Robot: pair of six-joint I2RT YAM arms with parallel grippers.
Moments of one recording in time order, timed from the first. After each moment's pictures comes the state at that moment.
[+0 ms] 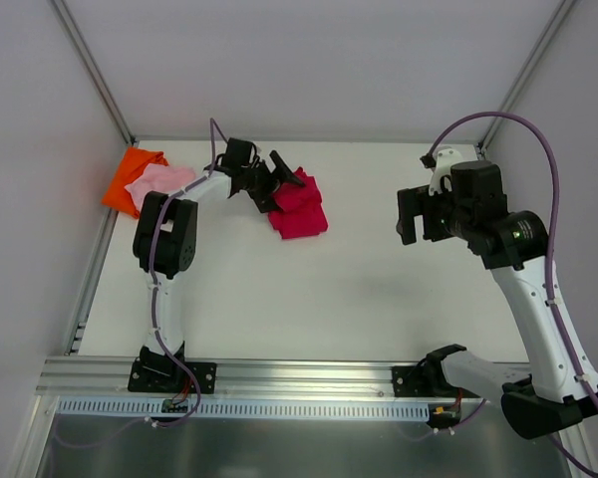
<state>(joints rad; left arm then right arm) -0.29 2.16 1.59 -0.23 0.60 -1.00 0.36 1.09 1.48 -1.11 0.04 0.03</state>
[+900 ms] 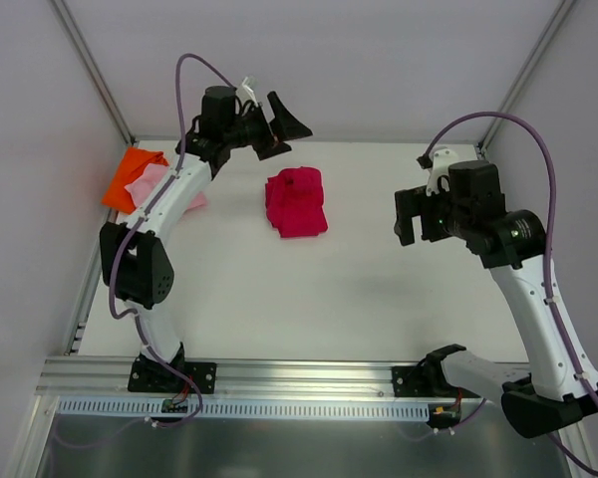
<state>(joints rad) -0.32 1.83 1.76 -0.26 0.57 -0.83 0.37 1.10 1.48 -1.11 0.01 0.02</state>
